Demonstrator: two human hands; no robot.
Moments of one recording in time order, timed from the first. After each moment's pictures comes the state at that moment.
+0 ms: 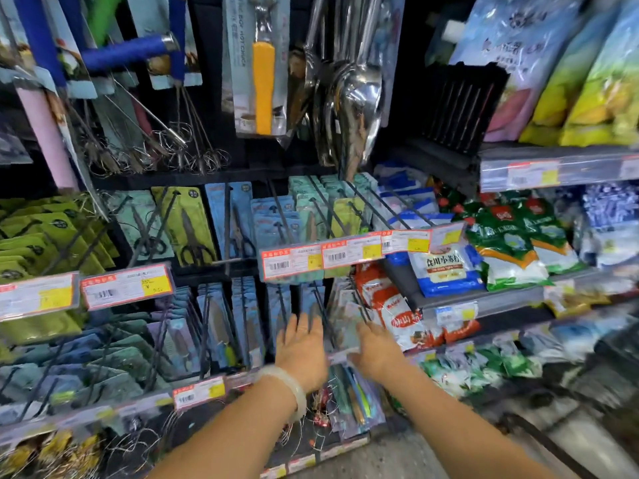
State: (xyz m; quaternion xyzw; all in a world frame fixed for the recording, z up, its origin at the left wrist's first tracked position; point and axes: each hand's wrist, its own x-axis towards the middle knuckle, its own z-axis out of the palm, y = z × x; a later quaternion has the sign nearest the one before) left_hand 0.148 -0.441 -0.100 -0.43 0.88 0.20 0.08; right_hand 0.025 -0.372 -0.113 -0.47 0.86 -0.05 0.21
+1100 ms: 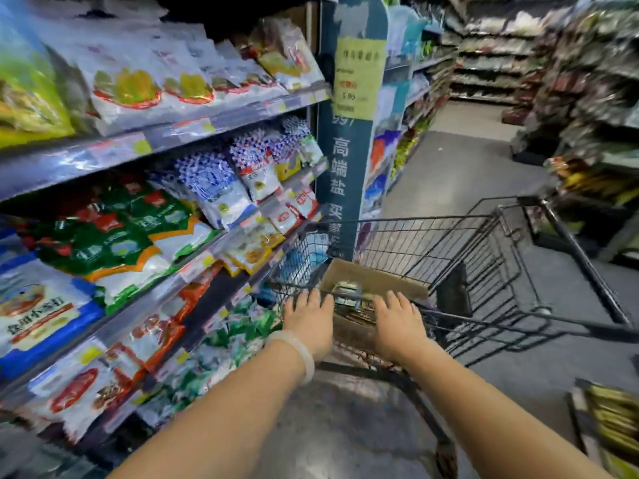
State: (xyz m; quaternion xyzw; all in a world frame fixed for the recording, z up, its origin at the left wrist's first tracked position) left_hand -0.230 0.005 -0.054 0.04 0.99 0.05 0.13; right_hand -0.255 0.158 -0.075 -0.07 0.99 -0.03 0.08
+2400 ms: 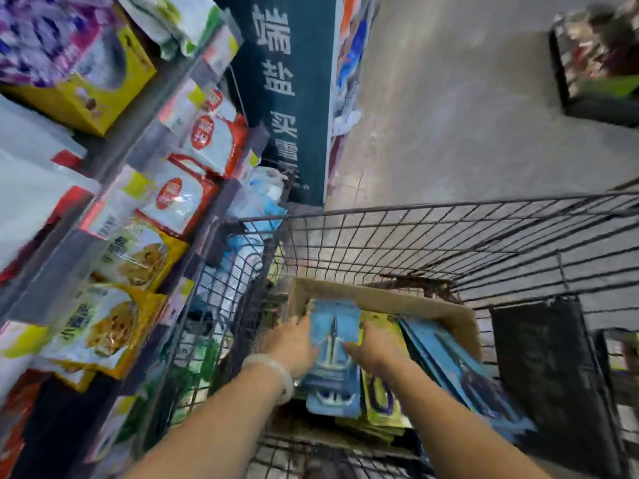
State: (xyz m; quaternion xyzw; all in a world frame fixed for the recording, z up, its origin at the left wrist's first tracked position) left_hand -0.711 0.020 -0.303 0.03 0.90 0.14 0.42; right_hand -0.698 0.170 -0.319 0.17 0.87 -0.24 0.40
